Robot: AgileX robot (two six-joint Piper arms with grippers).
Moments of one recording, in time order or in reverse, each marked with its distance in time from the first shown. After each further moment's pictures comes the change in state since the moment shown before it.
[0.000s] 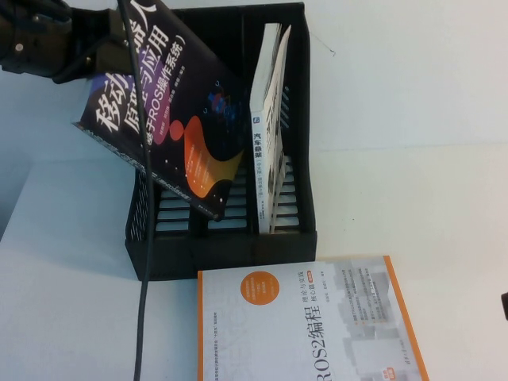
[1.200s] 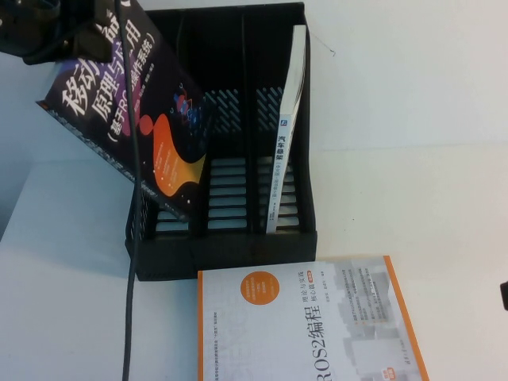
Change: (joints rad) right arm 0.000 0.000 0.000 -0.004 -0.039 0.004; left arm -0.008 0.030 -0.147 0.208 0.104 -0.127
